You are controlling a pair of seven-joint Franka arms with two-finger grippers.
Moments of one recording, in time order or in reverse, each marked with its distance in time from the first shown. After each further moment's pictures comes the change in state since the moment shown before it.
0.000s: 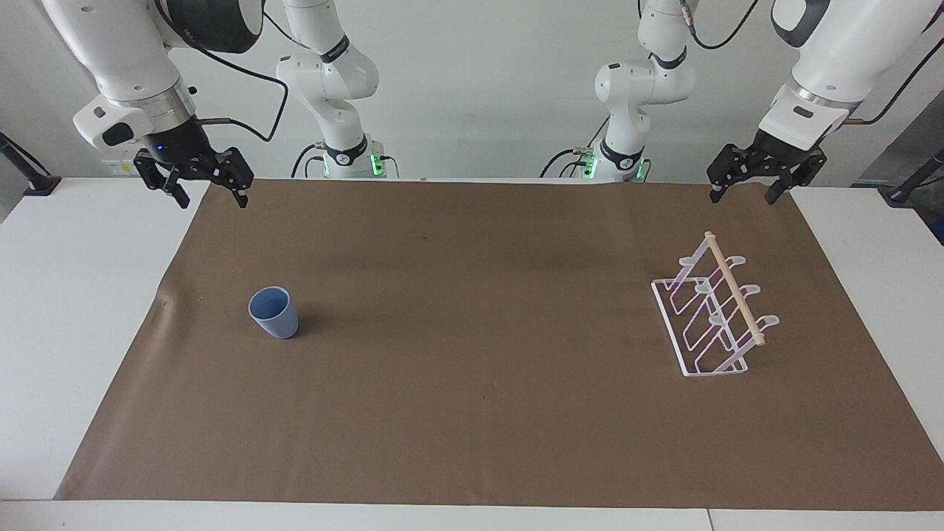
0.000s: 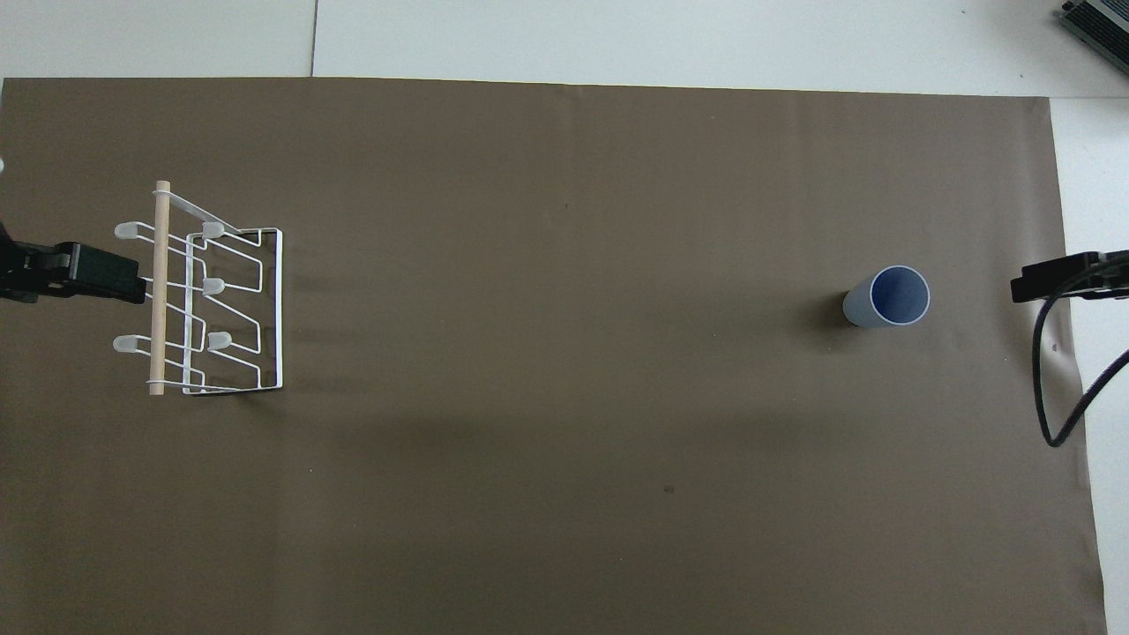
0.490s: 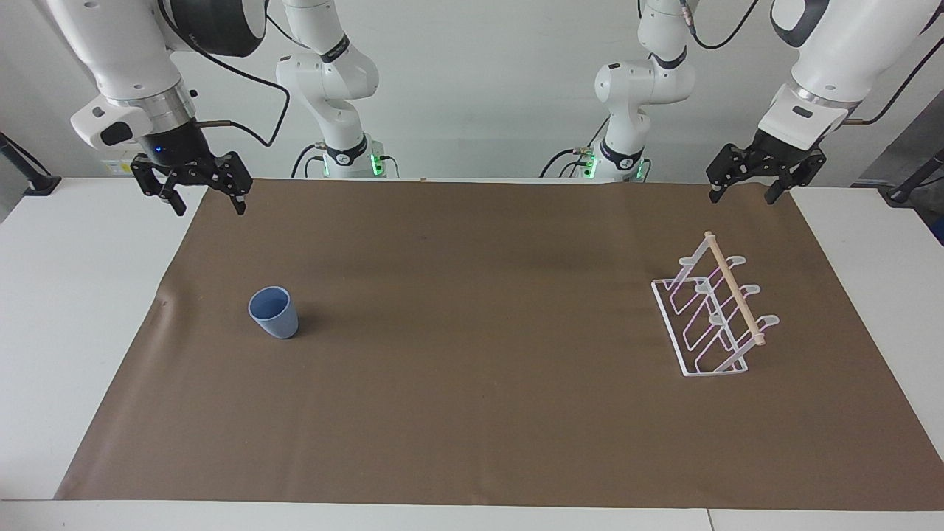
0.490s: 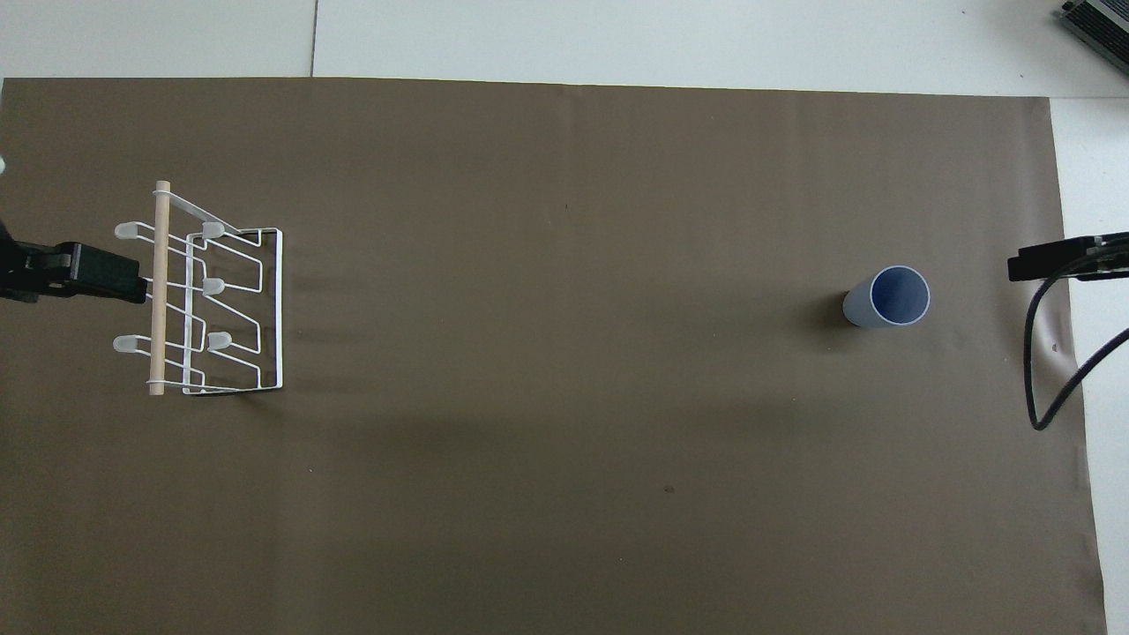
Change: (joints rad) left arm 0.000 0.000 -0.001 0.000 0.000 0.002 0.000; right arm 0.001 0.000 0.002 -0.046 0.000 0.153 -0.003
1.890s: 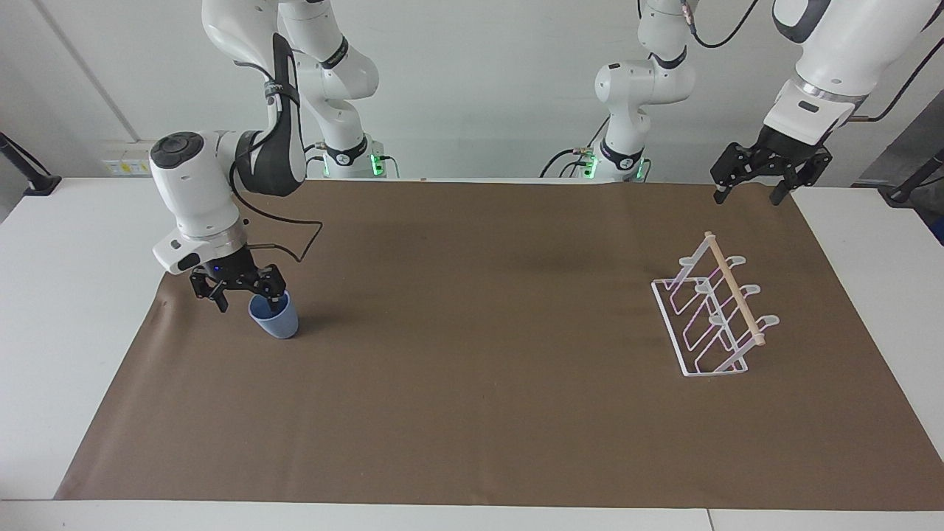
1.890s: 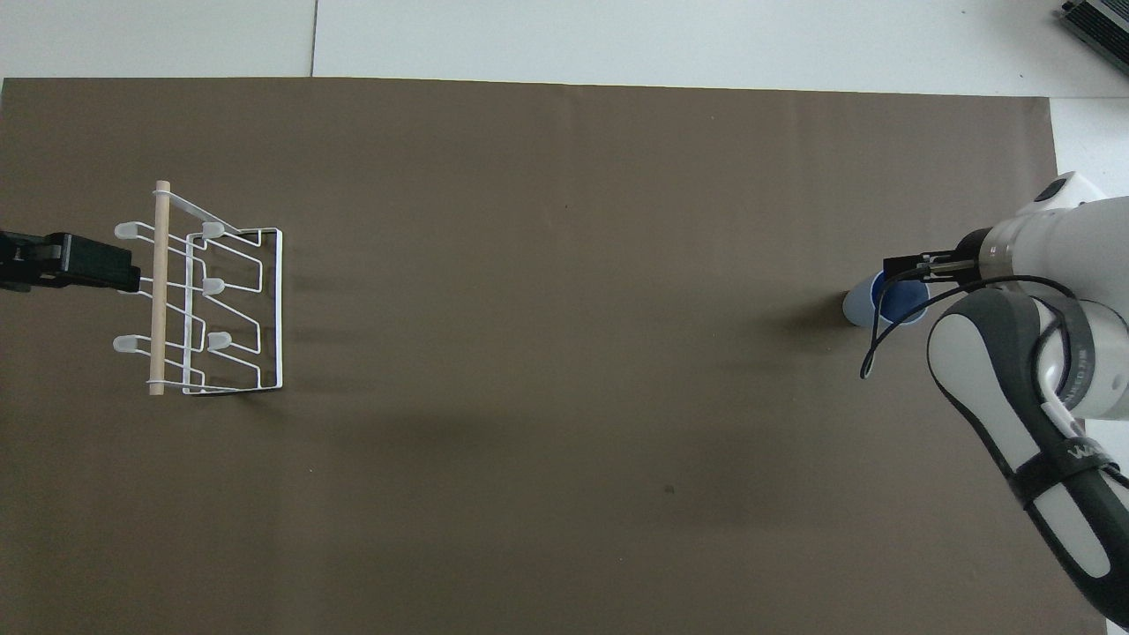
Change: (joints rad) left arm 0.000 -0.006 0.004 0.000 0.000 0.033 0.000; right arm -0.004 0.166 -0.003 -0.362 0.000 0.562 0.000
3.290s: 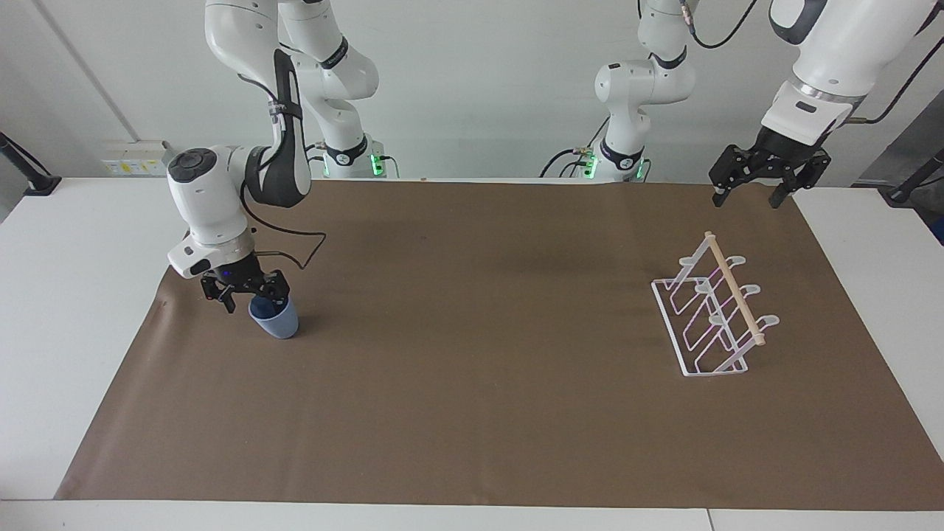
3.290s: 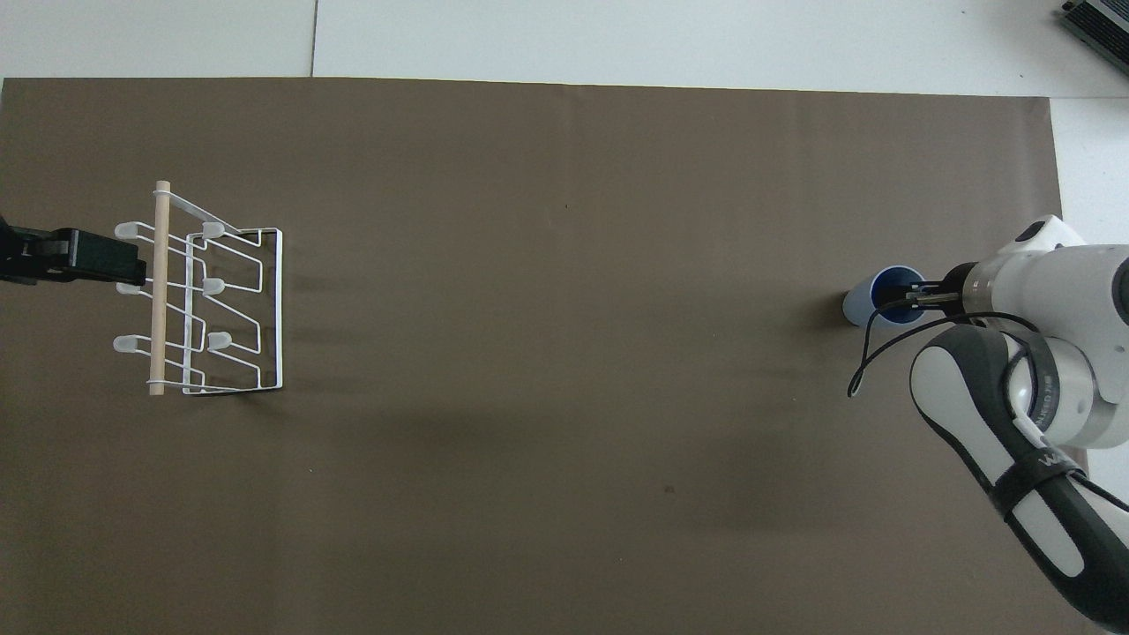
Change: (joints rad) left arm -0.002 -0.001 -0.005 -0.009 0.000 0.028 0.000; right arm -0.024 0.001 -0.001 -0.122 0.000 0.135 -0.001
